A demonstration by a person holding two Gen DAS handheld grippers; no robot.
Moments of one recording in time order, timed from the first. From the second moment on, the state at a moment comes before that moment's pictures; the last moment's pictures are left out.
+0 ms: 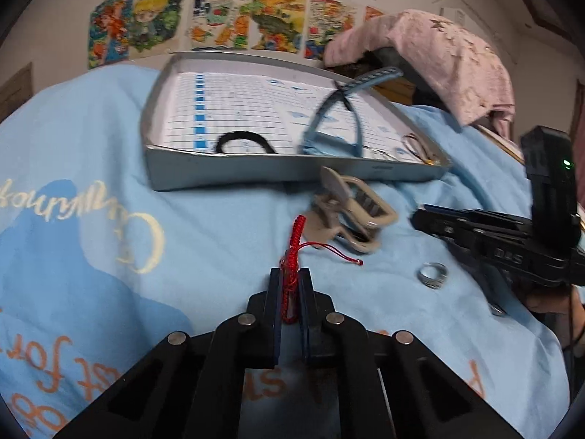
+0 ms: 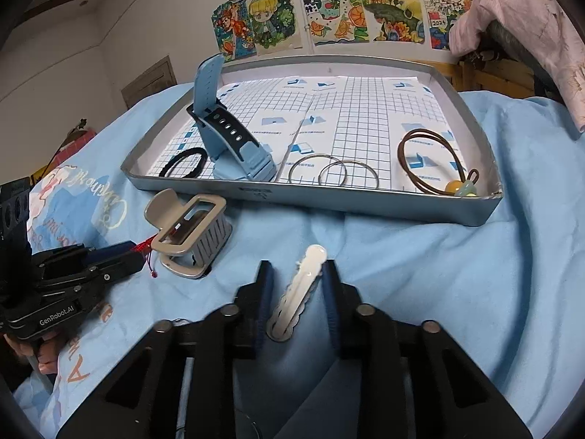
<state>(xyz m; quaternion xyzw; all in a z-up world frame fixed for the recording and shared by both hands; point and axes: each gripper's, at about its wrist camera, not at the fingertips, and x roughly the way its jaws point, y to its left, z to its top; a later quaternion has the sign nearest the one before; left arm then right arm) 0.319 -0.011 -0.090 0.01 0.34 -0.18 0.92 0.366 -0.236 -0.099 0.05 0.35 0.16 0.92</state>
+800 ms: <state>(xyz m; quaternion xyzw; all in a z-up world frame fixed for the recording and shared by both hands) 0.312 -0.026 0.000 0.00 0.23 -0.09 0.97 0.352 -0.246 -0.053 0.07 0.24 0.18 0.95</state>
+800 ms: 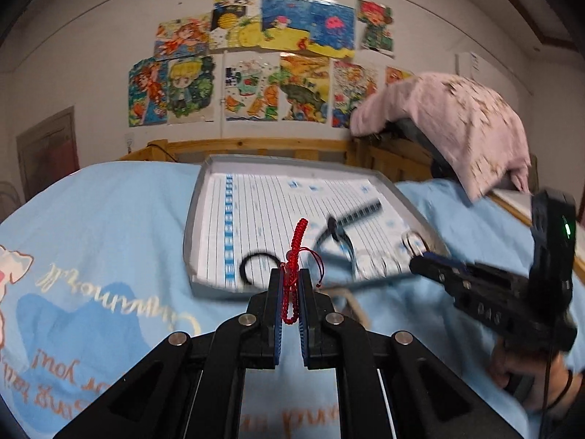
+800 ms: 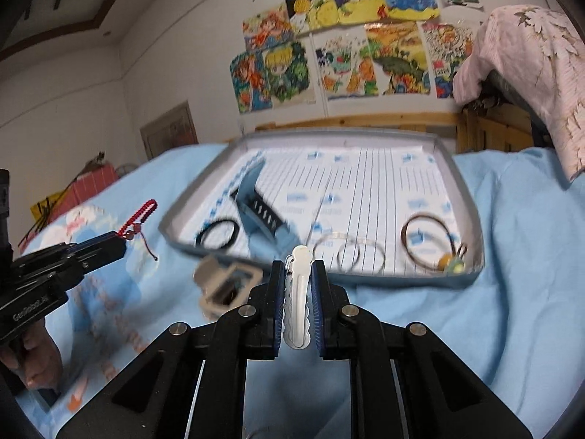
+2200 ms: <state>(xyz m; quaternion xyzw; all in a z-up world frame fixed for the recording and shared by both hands) 0.388 -0.013 -0.039 -0.08 0.28 -0.05 0.96 0.436 -0.256 -0.074 0.12 0.26 0.14 0.95</state>
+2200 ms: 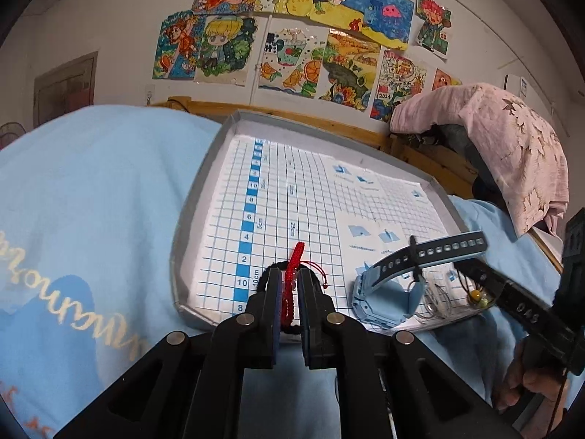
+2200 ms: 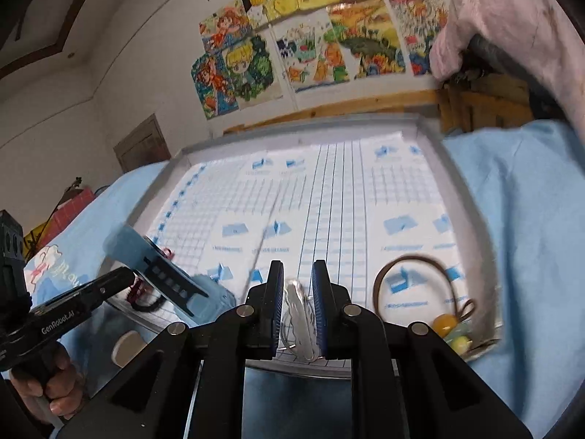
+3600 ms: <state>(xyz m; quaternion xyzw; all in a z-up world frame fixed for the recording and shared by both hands) 0.108 0.004 0.002 -0.04 0.15 0.01 0.99 0.114 -0.260 0.015 0.05 0.11 0.04 0.99</state>
